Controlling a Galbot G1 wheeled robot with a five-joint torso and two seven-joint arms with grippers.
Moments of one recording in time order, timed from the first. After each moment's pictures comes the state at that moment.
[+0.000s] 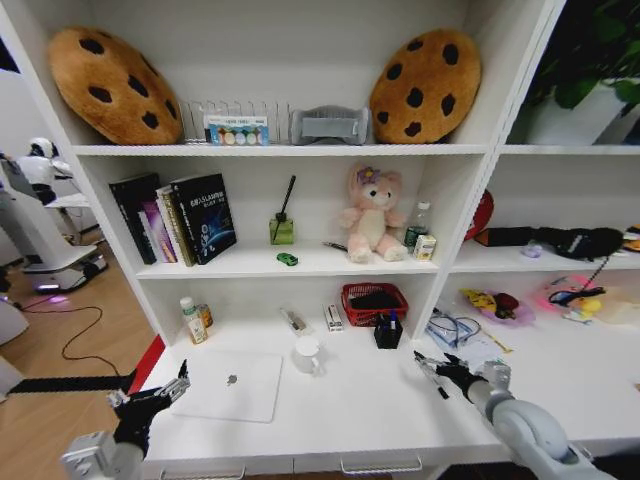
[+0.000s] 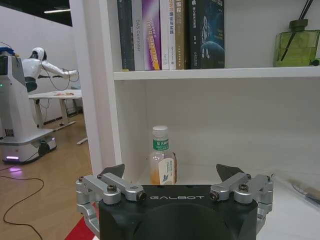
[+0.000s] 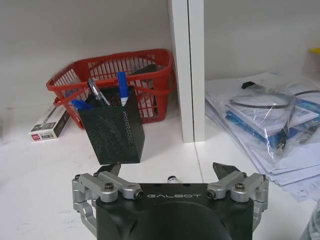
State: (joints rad) left arm 1.97 -1.25 -0.80 -2.50 -0.46 0.28 -0.35; right arm -1.49 0.82 0.67 1.82 0.89 -0.41 0.01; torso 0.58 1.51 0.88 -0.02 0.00
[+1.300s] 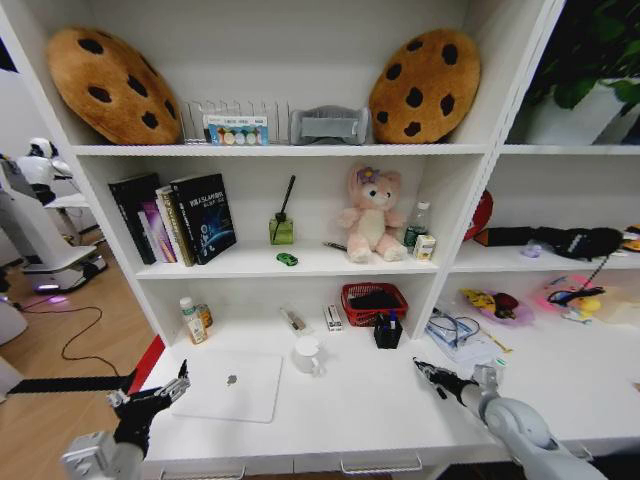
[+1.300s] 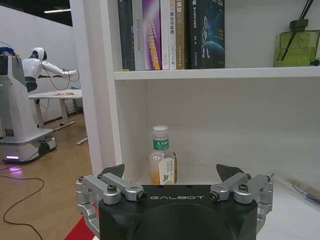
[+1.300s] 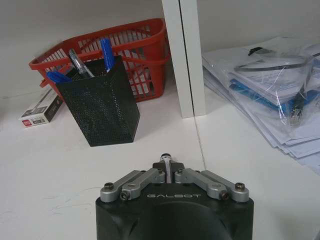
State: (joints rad) left arm 1.97 -1.25 -0.80 -2.50 -0.46 0.28 -0.35; right arm -1.40 0.84 0.60 1.65 0.89 -0.41 -0.10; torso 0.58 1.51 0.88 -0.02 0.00
